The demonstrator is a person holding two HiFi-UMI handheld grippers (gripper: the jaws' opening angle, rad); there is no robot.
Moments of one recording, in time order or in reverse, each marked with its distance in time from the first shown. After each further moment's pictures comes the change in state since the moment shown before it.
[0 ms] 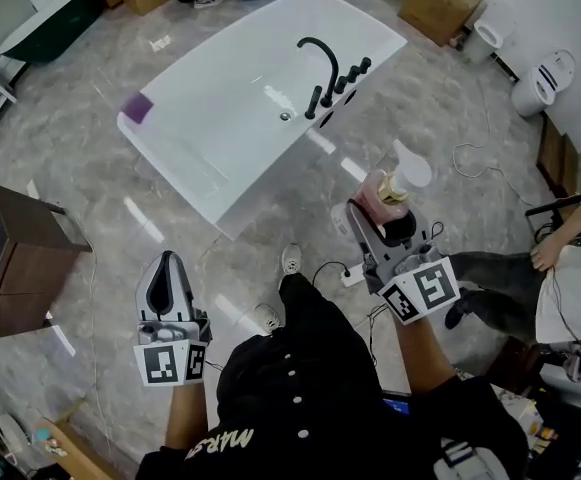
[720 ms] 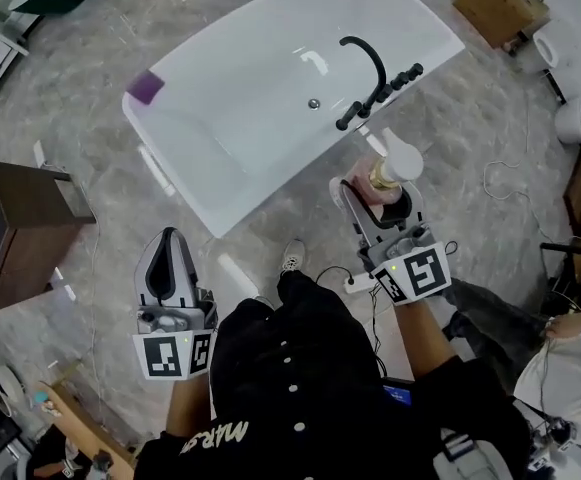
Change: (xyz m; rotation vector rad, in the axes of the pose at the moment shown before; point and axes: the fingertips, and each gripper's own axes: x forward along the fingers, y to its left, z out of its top) left arm 0.198 0.024 0.000 0.013 0.022 0.112; right arm 0.210 -0.102 -0.054 -0.016 0.032 0.172
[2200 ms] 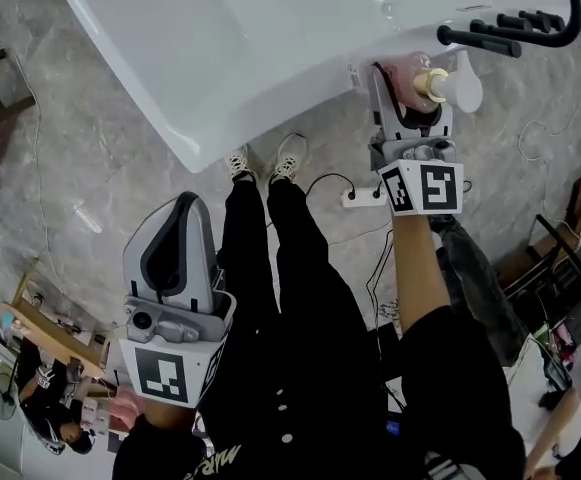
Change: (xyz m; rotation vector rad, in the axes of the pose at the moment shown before) left arm 0.080 0.059 -0.259 -0.168 0.313 -0.028; right arm 0.168 -0.046 -0.365 0.039 0.259 -0.070
